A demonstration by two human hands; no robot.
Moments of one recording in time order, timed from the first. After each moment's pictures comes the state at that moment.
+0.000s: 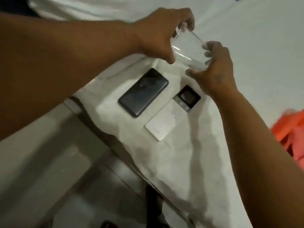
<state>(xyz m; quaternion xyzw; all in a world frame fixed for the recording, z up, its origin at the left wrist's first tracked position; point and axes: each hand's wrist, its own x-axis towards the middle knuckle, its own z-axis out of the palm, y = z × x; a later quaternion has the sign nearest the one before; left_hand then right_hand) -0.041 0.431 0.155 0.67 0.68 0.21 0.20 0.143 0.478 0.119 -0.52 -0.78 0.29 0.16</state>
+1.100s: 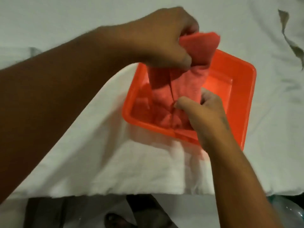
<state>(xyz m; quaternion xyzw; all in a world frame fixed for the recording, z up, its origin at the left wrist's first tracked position) 0.320 0.519 0.189 0.81 0.46 0.08 0.36 0.459 0.395 0.138 -0.75 -0.34 0.46 0.33</state>
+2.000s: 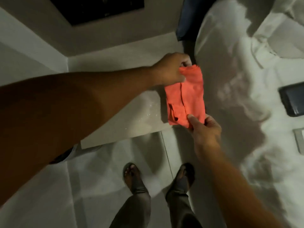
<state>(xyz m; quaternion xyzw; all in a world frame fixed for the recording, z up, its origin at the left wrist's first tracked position) -0.159 0.097 0.013 0.34 0.85 0.28 0.30 0.057 0.161 -0.020 -0.54 -0.53 0.65 0.02</state>
